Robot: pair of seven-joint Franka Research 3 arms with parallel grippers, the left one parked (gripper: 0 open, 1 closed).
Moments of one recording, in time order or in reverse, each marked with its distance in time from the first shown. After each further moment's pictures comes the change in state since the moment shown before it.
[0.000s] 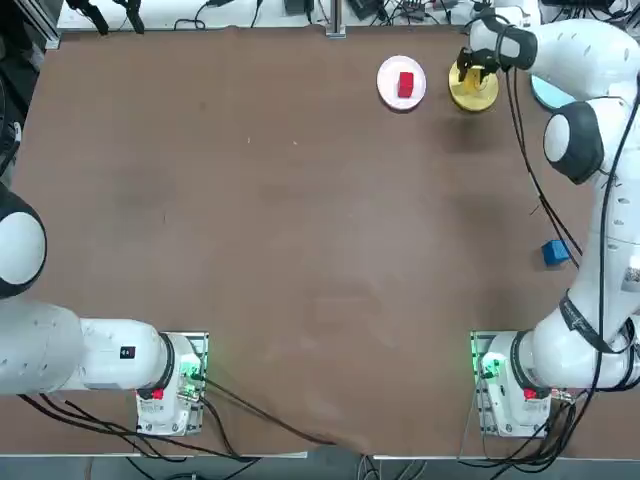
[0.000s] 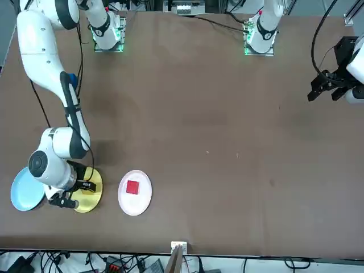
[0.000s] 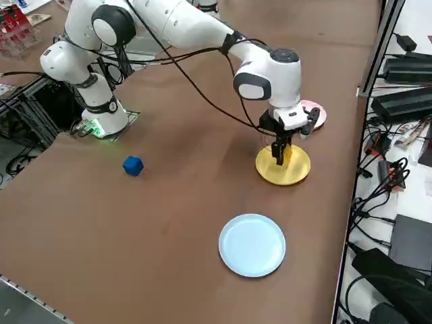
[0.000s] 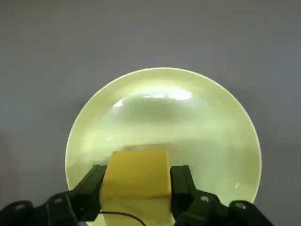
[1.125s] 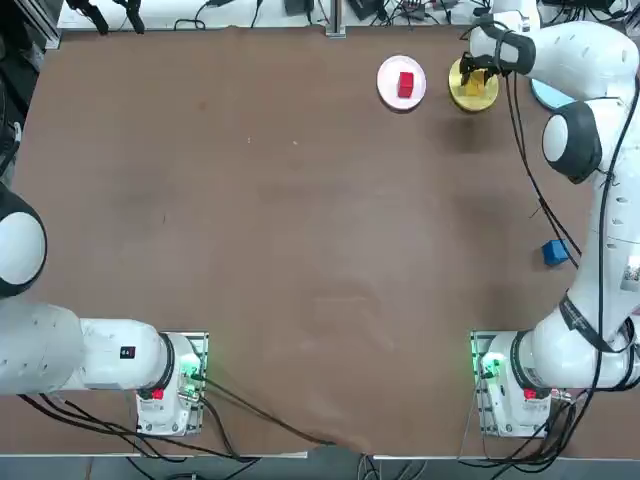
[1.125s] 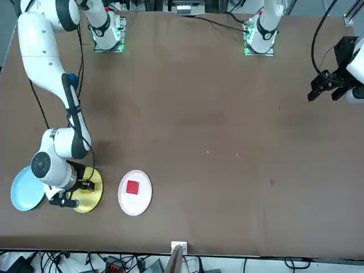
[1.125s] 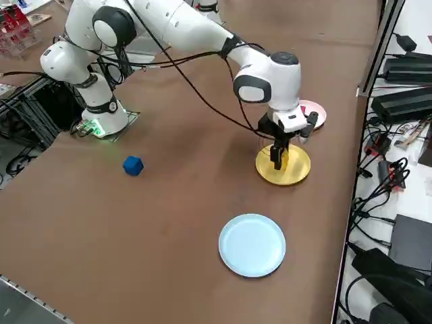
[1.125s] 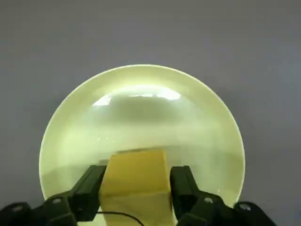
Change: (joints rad) arm 0.000 0.010 -0.009 0.001 -0.054 -0.002 0.001
